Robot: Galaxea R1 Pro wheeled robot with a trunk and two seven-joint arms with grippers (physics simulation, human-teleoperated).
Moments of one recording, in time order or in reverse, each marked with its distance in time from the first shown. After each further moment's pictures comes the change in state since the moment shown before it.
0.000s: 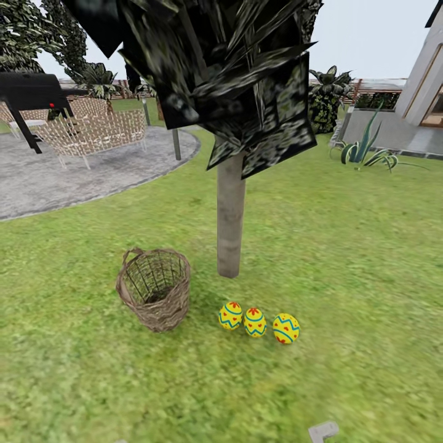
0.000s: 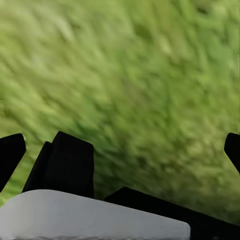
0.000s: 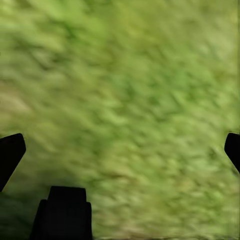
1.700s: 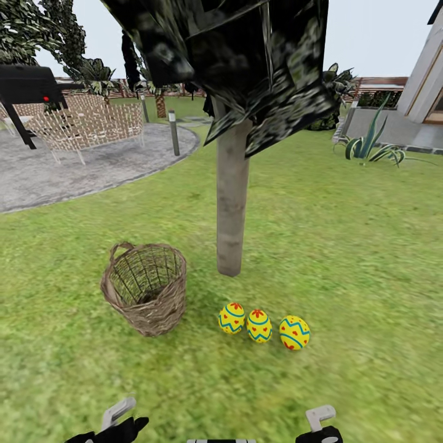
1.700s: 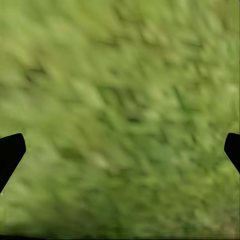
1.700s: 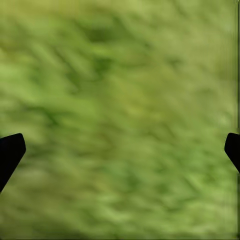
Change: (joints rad) left arm 0.000 0.060 0.009 -0.281 0.002 0.101 -0.024; right arm -0.046 -0.001 -0.007 -0.012 -0.018 -0.001 -0.001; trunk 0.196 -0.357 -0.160
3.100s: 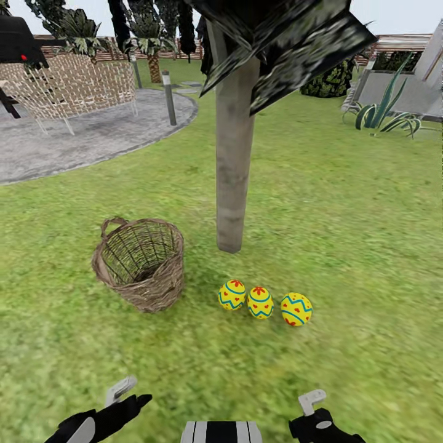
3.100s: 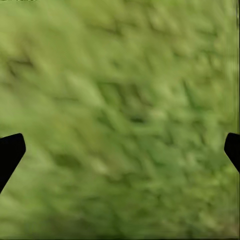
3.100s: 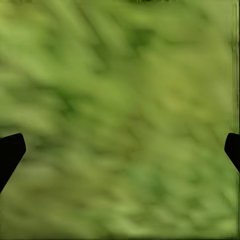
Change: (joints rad) left arm 0.000 0.032 0.035 -0.156 0.003 0.077 -0.004; right arm -0.035 0.005 -0.003 -0.026 0.076 0.000 0.041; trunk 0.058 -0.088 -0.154
